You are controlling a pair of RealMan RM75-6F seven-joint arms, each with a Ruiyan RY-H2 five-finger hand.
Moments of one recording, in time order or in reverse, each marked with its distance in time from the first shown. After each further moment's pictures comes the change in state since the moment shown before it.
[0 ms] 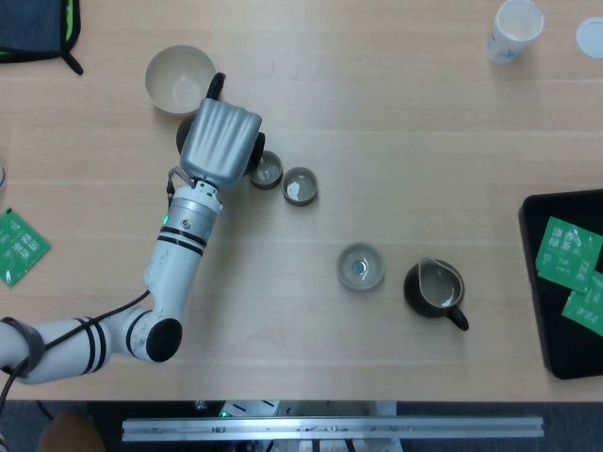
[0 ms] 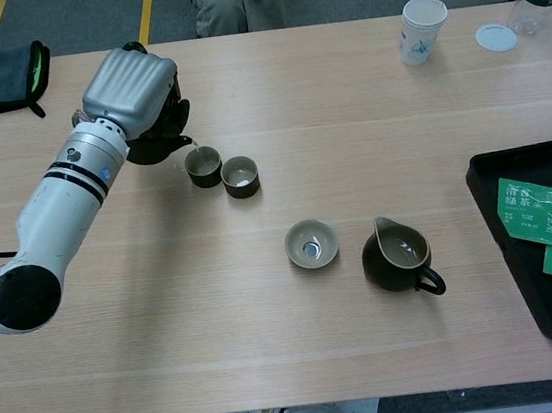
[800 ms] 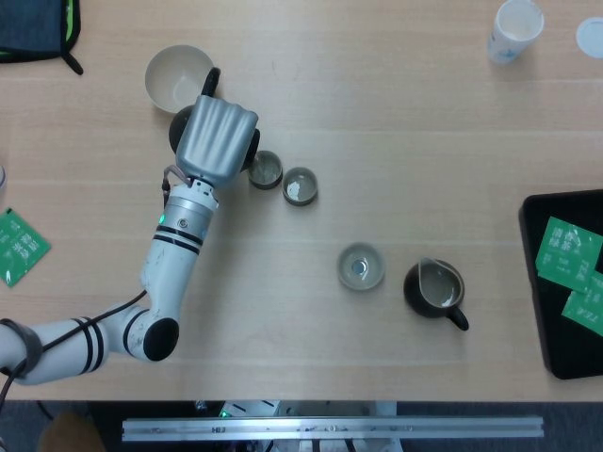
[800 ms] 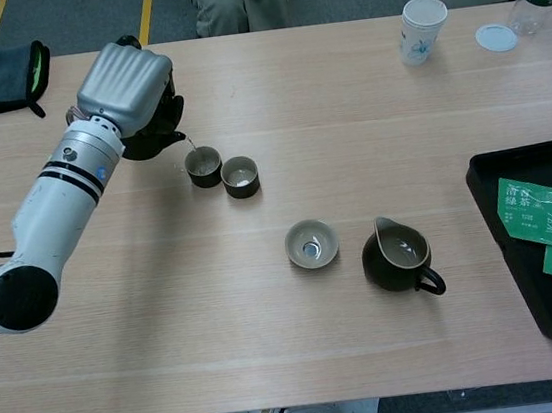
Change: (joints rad) left arm 0.012 0.000 -0.002 0.019 0.032 0.008 0.029; right arm -0.007 -0.003 -0.001 0.011 -0.007 0.009 0.013
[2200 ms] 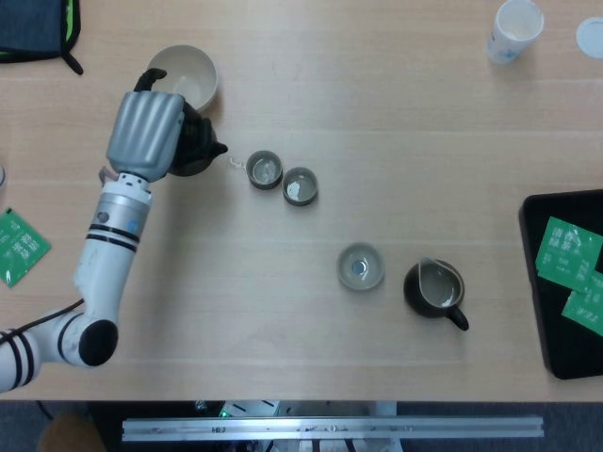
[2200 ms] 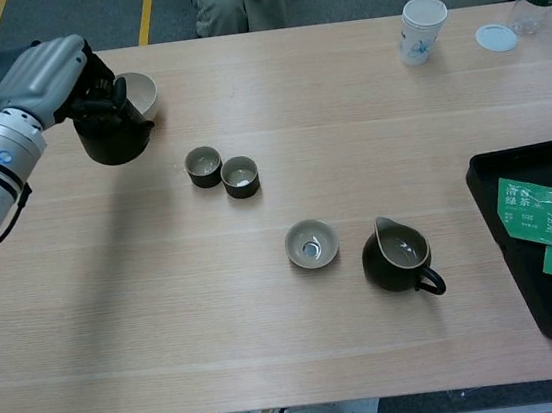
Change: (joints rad) left arm 0.153 0.216 -0.041 -0.147 0.043 -0.057 -0.511; right arm 0.010 0.001 0.005 -0.050 -0.005 -0.010 -0.058
